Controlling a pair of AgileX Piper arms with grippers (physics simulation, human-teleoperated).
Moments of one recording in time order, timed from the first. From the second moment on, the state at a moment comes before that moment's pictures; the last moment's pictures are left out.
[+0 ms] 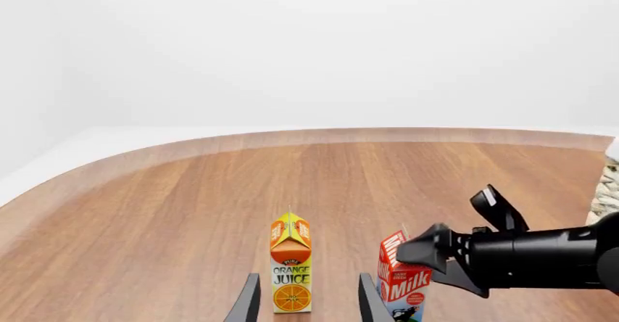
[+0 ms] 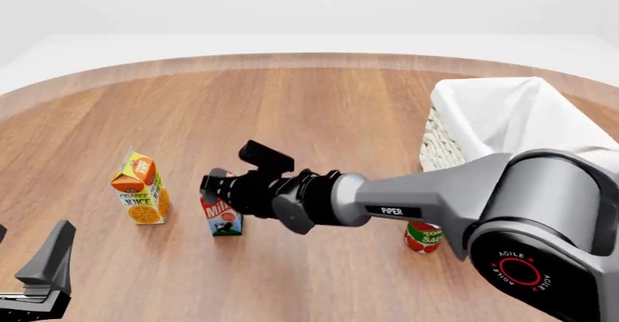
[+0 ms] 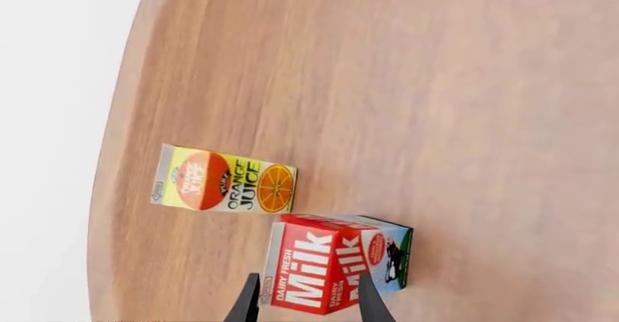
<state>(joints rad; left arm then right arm) 0.00 0.01 0.00 0.00 0.00 0.89 2.14 -1.37 -0.10 0.91</state>
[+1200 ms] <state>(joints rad) 0.00 0.01 0.00 0.00 0.00 0.85 1.92 -1.27 -0.10 0.64</state>
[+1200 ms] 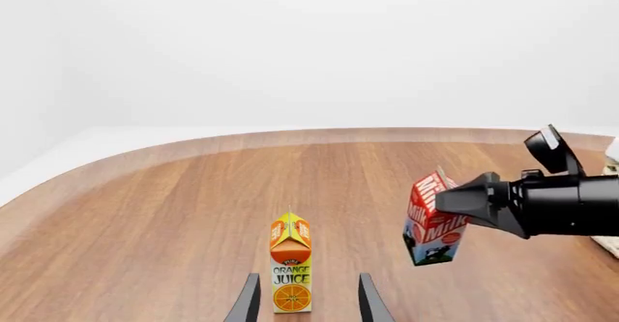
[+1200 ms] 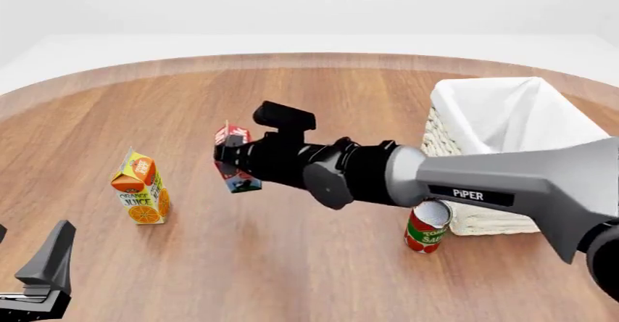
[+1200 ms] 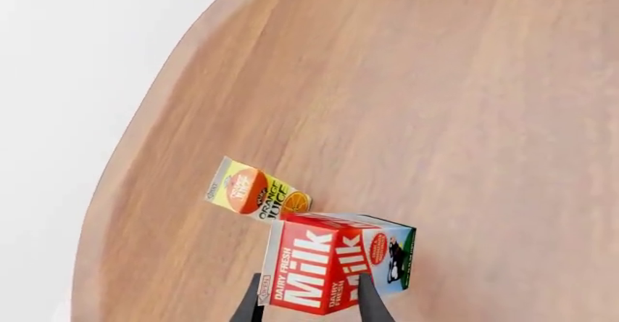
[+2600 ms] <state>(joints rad) 0.00 0.01 0.00 0.00 0.00 0.61 1.13 -0.77 -0.11 0.49</state>
